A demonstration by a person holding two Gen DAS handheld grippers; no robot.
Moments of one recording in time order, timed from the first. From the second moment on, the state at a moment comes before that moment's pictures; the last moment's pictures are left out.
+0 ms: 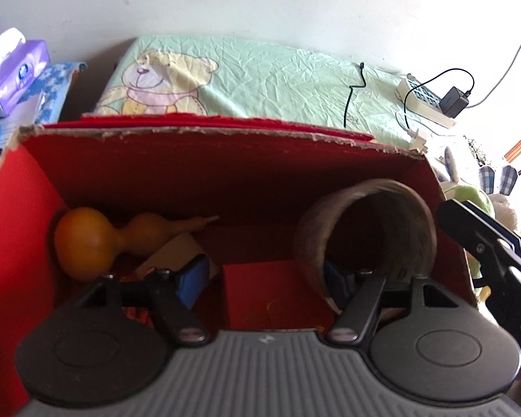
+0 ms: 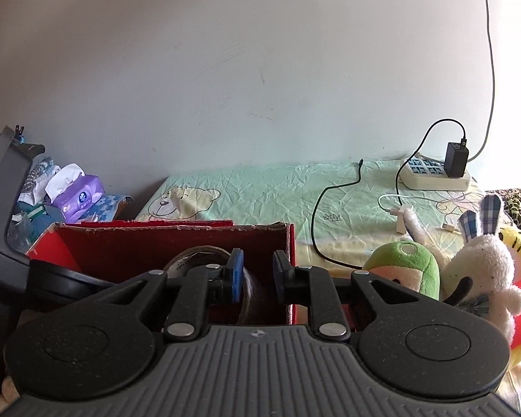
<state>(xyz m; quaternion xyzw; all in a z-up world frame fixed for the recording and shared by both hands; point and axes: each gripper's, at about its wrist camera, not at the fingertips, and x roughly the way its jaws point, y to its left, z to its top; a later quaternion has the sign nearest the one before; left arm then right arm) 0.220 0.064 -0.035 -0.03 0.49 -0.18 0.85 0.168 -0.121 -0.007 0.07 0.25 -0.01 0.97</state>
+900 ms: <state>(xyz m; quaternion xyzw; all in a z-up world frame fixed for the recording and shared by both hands) 0.220 0.046 -0.043 0.03 0.51 -0.13 0.85 0.183 -0.107 -0.025 0.02 0.30 -0.01 0.96</state>
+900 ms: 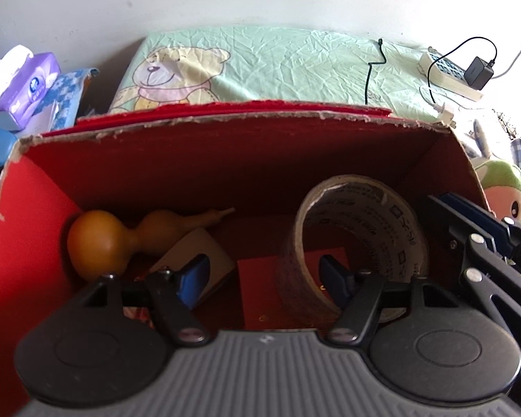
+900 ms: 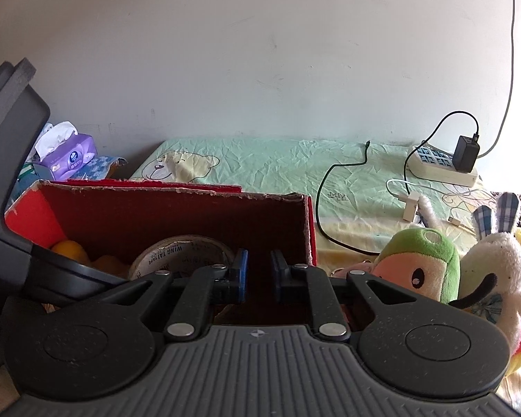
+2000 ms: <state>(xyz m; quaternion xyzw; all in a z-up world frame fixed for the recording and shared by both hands) 0.213 0.042 -0.037 0.09 0.47 -0.13 0.87 0.182 -0.113 -0.025 0.06 0.28 -0.01 0.96</state>
